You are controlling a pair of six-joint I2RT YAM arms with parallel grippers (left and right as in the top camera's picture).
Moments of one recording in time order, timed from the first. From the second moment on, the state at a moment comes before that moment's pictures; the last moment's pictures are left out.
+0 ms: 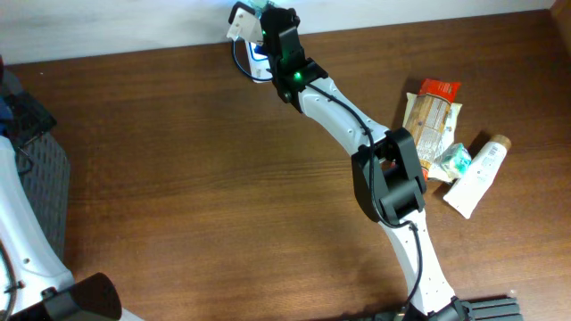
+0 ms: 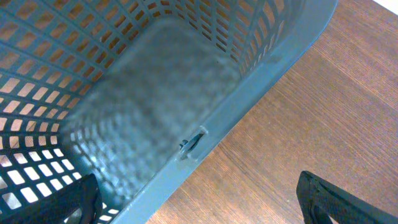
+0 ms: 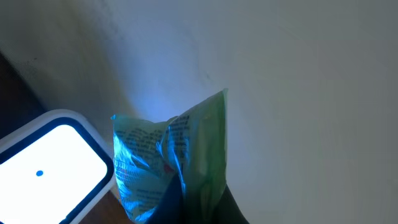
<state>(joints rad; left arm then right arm) 0.33 1.79 2.14 -1.41 -0.35 -0.30 0.42 2.45 2.12 0.10 0.33 -1.01</state>
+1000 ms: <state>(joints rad) 0.33 1.79 2.14 -1.41 -0.35 -0.30 0.41 2.48 2.08 0.17 0.33 -1.02</state>
